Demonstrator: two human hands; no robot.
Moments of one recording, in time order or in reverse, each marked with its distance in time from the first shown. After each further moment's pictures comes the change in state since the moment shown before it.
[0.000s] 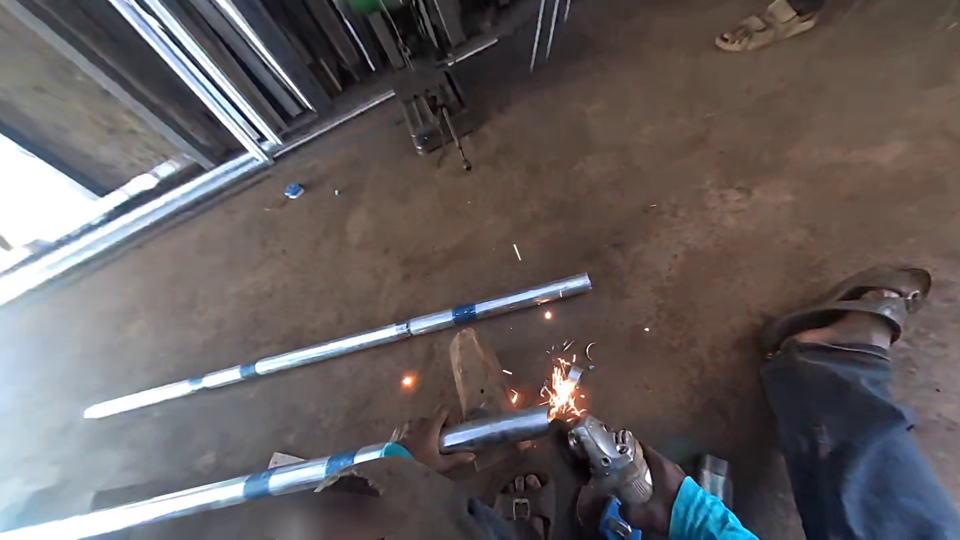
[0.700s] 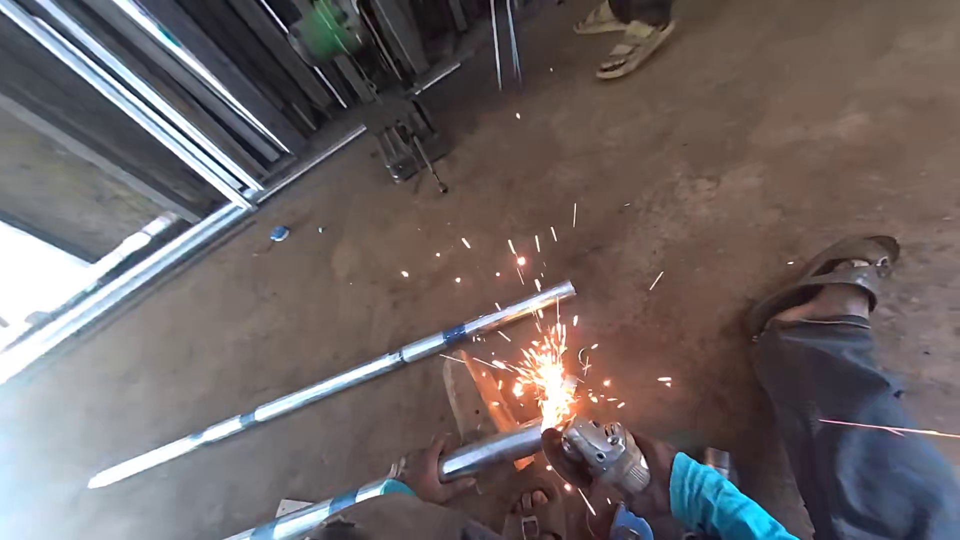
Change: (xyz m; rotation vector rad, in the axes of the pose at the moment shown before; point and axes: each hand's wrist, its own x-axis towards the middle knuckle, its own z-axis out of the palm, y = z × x) left_hand -0.005 0.007 0.002 0.015 0.033 -0.016; right_hand 0.017 -0.007 -0.023 -0.097 -0.098 -0.079
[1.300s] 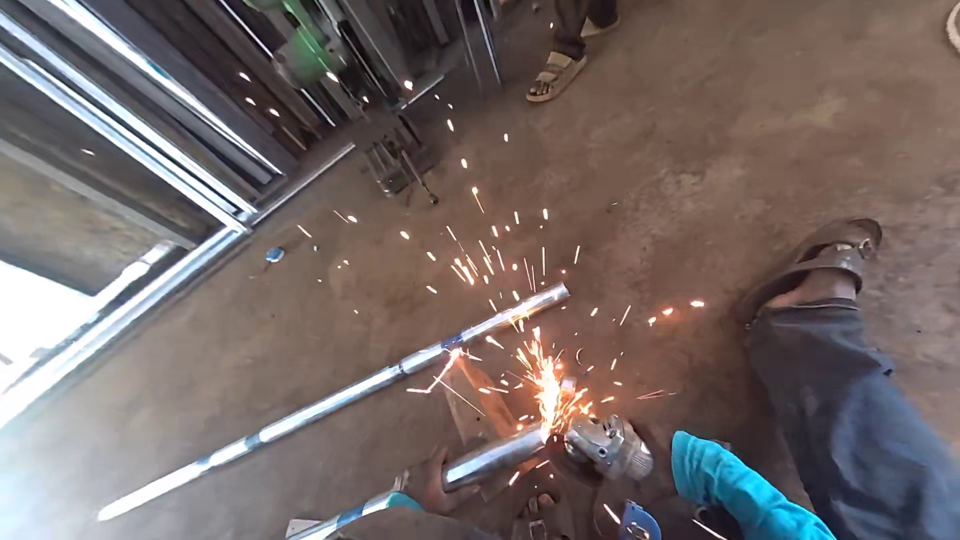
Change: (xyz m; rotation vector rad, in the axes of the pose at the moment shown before) left_hand -0.004 0.015 -0.010 0.165 -0.069 -0.148; right_hand -0.007 -0.022 -0.031 -0.105 -0.110 0.037
